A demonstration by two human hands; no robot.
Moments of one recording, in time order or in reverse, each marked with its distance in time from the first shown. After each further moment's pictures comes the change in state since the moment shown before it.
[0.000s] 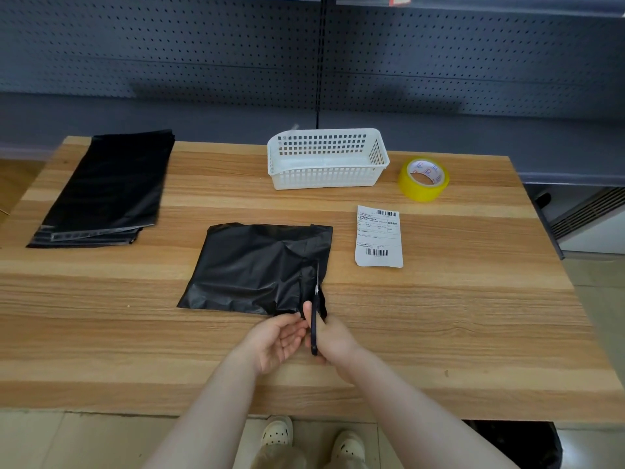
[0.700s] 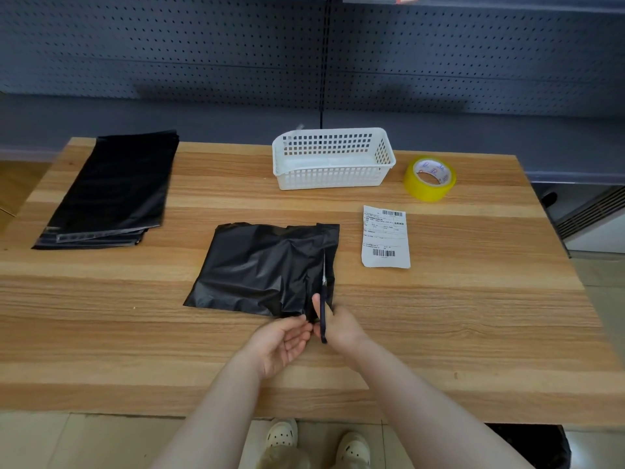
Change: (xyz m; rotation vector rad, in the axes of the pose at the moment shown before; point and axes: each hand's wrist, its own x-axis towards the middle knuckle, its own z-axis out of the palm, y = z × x) left_hand 0.001 0.001 -0.008 0.014 -0.018 -0.005; right_hand 0.012 -0.009 -0.004 -0.068 0.081 -0.055
